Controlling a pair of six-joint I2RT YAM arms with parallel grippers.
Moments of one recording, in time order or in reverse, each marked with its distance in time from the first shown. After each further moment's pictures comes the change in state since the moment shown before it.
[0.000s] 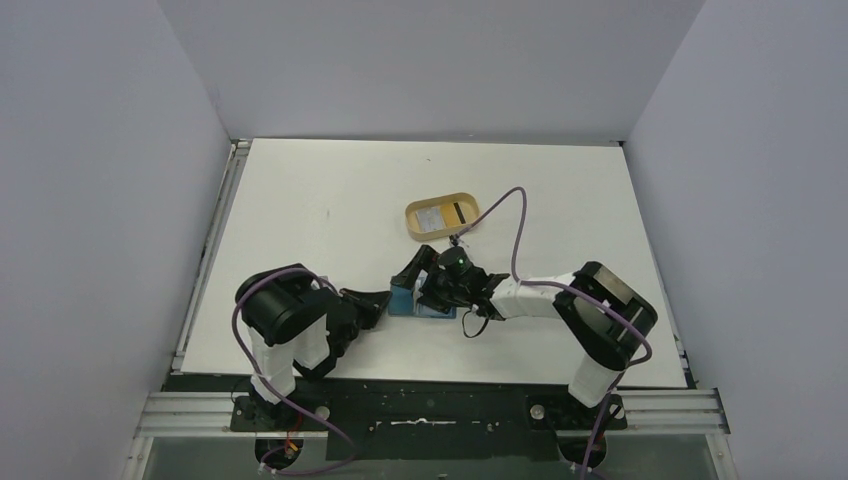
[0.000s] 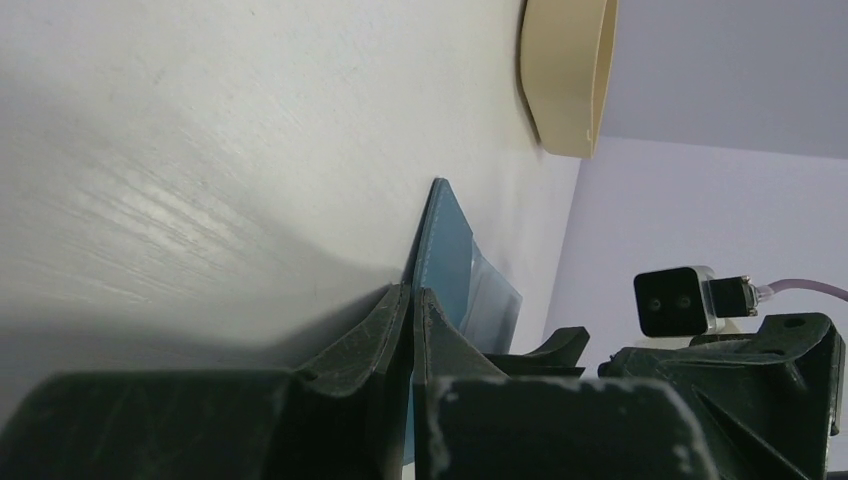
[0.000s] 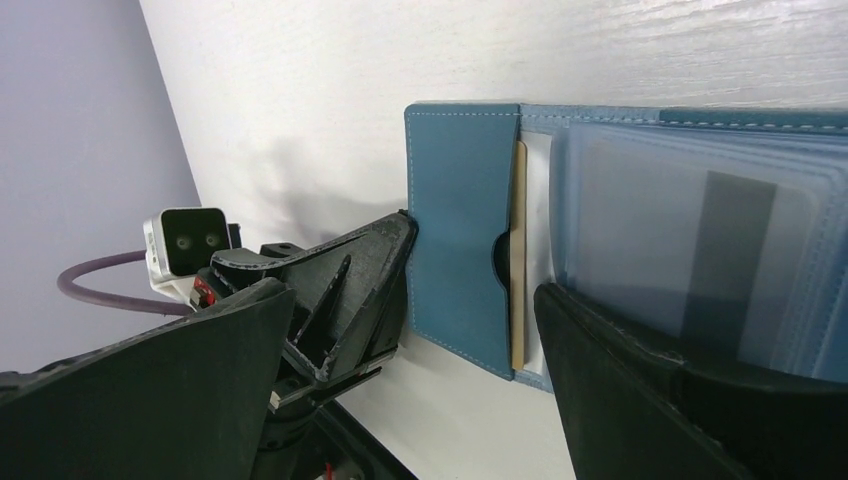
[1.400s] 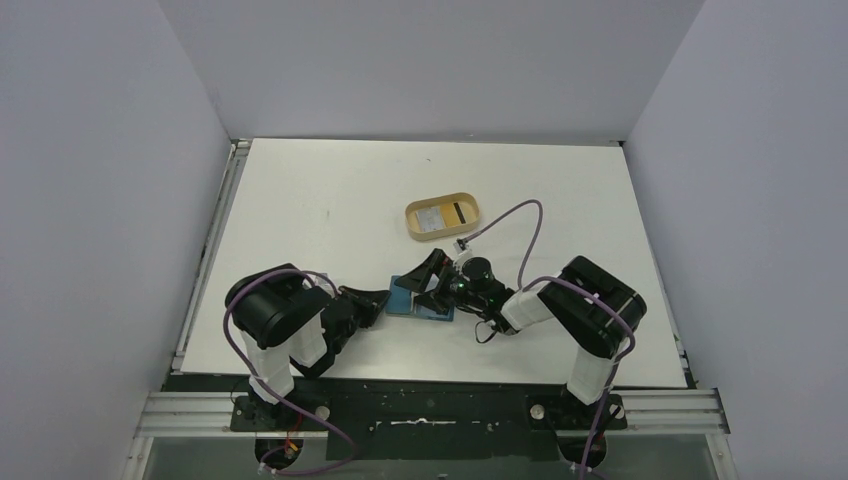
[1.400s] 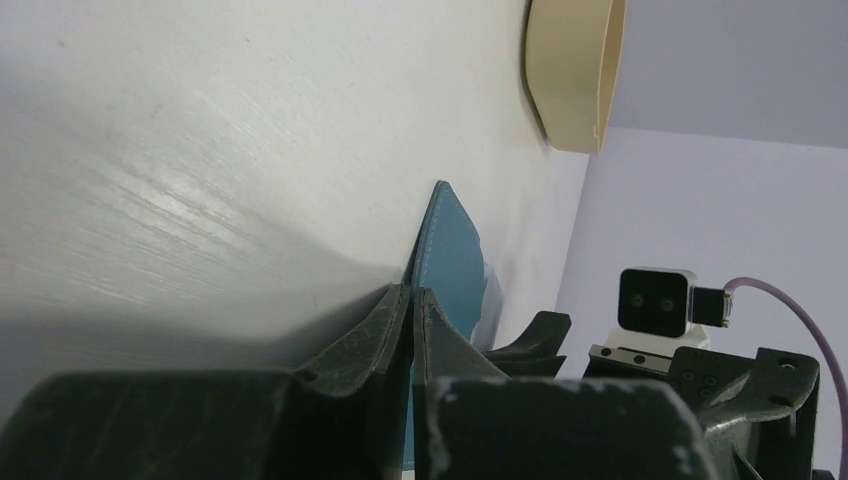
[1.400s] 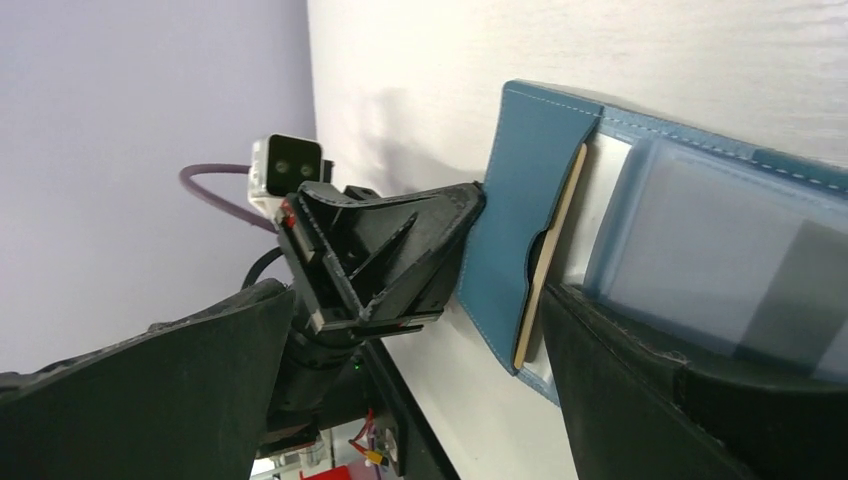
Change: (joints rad) left arm 0.042 -0.056 0.002 -0.072 0.071 0.015; right arm -0.076 0.074 -0.240 0.656 -0.227 0.044
